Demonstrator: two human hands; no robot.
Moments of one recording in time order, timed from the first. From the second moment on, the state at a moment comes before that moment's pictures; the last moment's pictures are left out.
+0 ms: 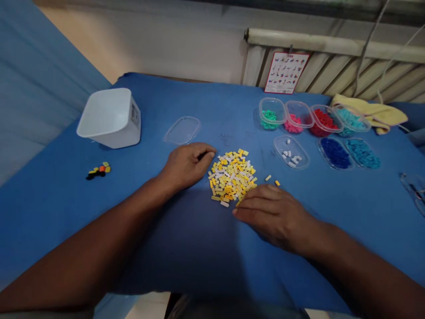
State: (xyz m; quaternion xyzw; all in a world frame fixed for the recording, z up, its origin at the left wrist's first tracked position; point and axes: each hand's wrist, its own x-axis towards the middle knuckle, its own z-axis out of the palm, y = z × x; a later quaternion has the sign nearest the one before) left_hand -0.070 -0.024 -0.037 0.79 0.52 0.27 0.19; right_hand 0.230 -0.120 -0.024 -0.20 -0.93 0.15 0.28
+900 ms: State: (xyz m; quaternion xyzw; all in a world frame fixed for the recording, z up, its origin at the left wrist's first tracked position) left_hand -0.070 -0.023 -0.030 0.79 0.53 0.25 0.19; right_hand 0.322 -0.063 -0.032 -0.55 -0.75 0.01 0.37
